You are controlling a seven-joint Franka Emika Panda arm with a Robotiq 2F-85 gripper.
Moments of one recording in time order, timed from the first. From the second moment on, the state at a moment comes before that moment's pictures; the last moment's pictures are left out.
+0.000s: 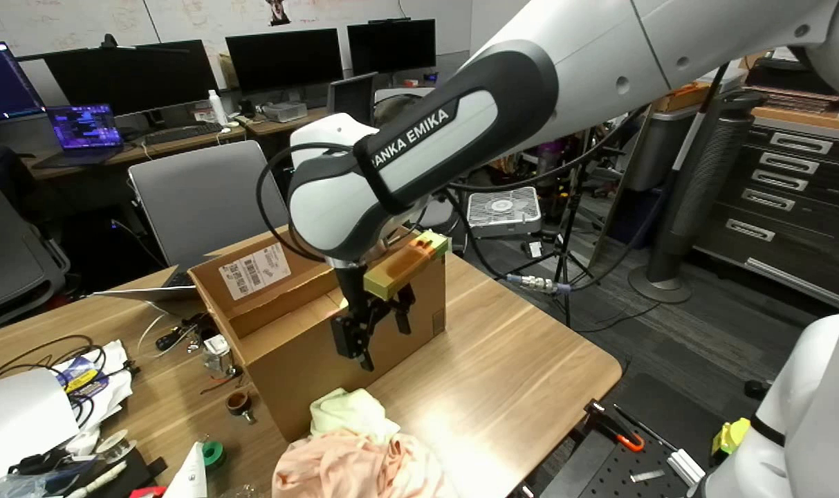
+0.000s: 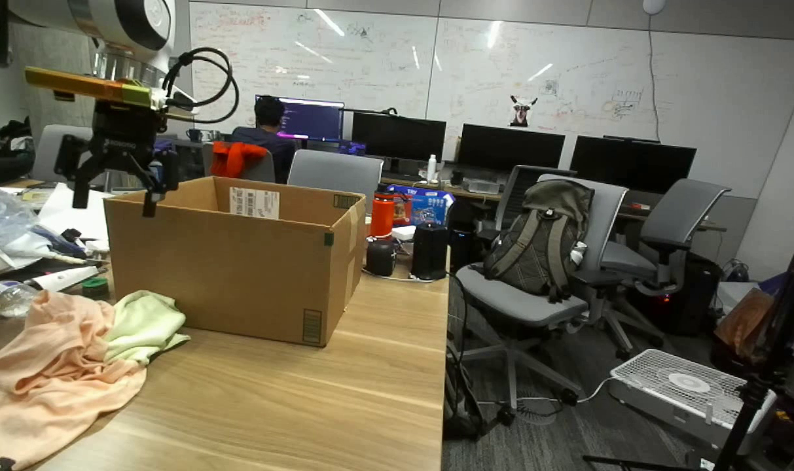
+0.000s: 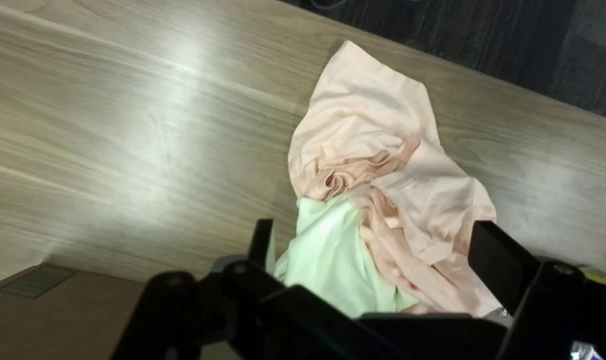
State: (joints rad) arm 0.21 0.10 0.21 -2.09 0.06 1.95 0.09
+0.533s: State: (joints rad) arm 0.23 0.15 0.24 -2.13 0.07 1.98 0.01
